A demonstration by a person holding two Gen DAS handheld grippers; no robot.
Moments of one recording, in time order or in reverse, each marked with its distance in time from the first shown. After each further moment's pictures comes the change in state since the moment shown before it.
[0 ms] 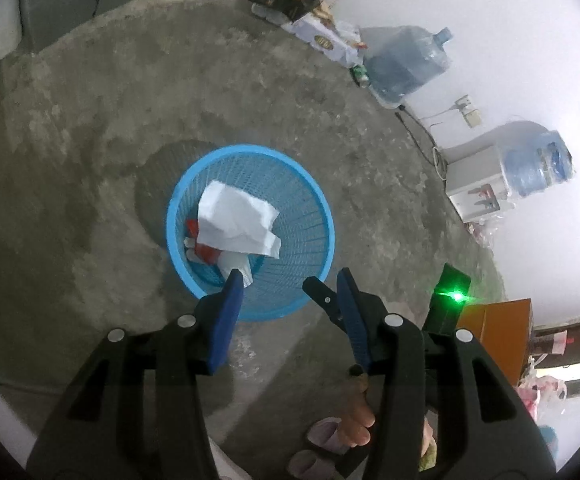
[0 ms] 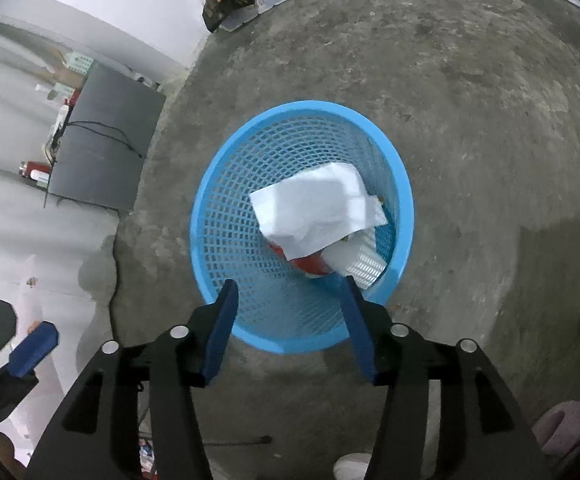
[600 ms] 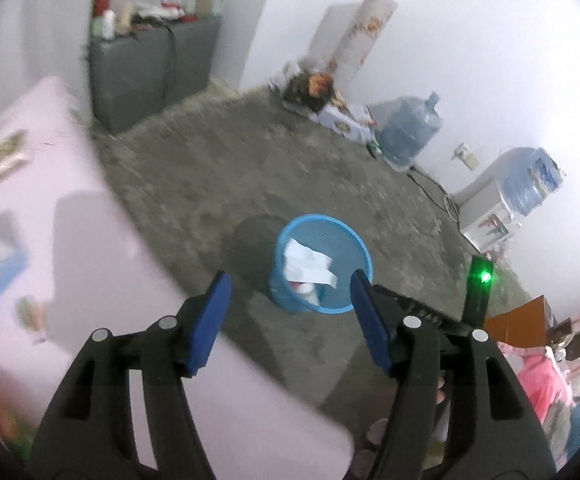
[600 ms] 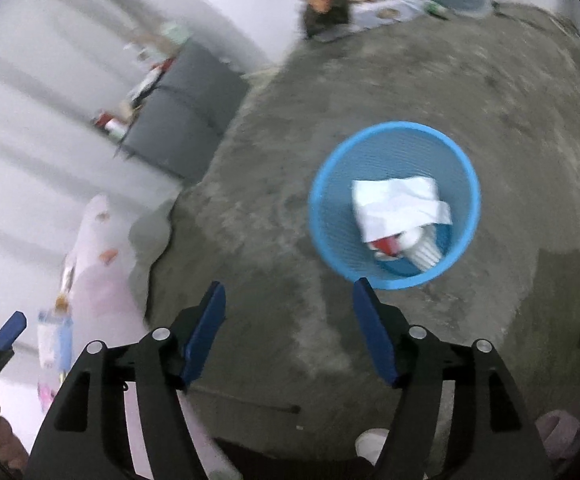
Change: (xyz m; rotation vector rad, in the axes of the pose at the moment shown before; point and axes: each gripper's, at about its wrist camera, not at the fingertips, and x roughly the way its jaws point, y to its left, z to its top) left arm -0.267 0.053 -0.088 0.092 -0.313 0.142; right arm -0.105 0.121 -0.080 -0.299 -0.014 0.138
